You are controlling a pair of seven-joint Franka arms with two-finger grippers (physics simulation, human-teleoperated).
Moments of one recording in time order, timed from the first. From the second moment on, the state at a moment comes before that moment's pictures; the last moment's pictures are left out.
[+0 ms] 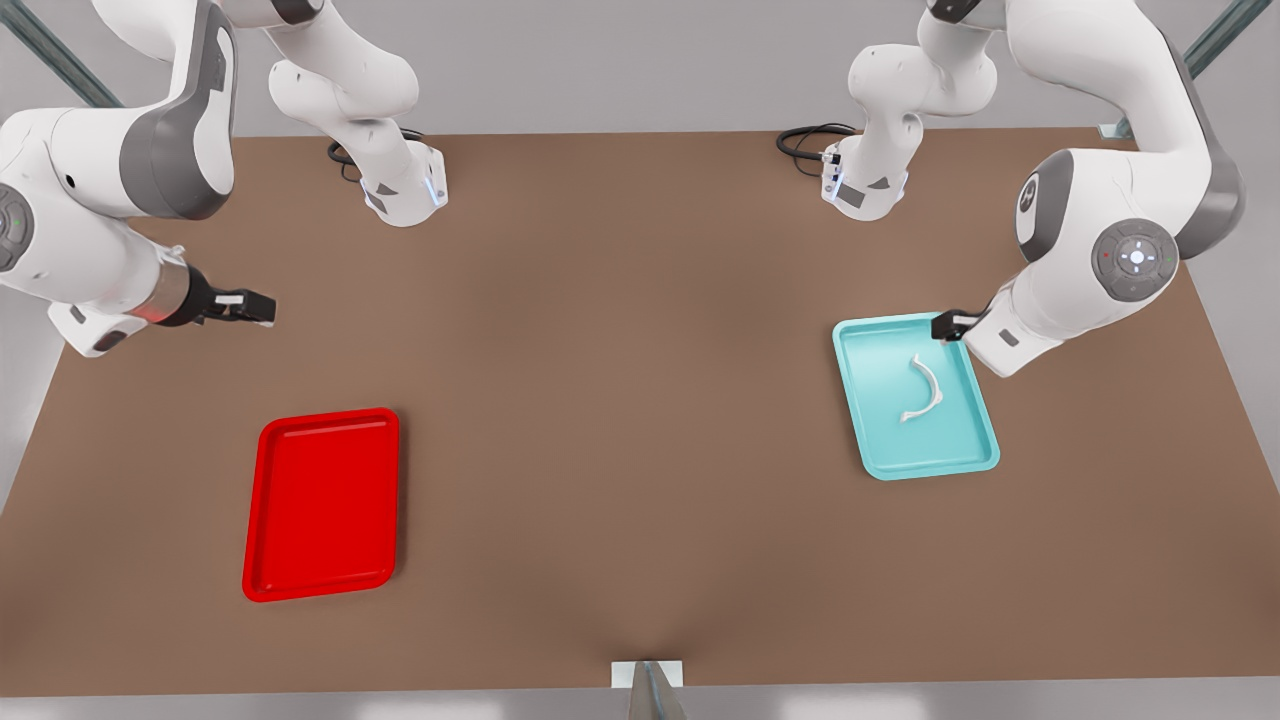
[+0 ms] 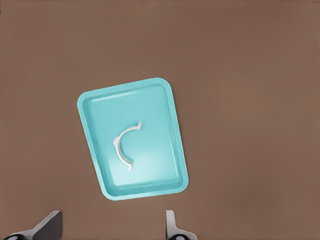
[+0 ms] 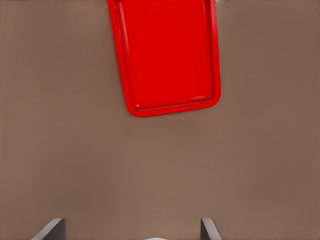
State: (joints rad) left arm -0.16 0.20 0.02 -1.45 0.07 1.42 -0.04; right arm 0.04 0.15 -0.03 -1.38 -0.02 1.30 0.04
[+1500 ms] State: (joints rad) left arm -0.12 0.31 0.21 -2.43 -0.04 2.53 -0.61; right arm 0.04 0.15 -0.03 -1.44 -0.03 1.37 0.06
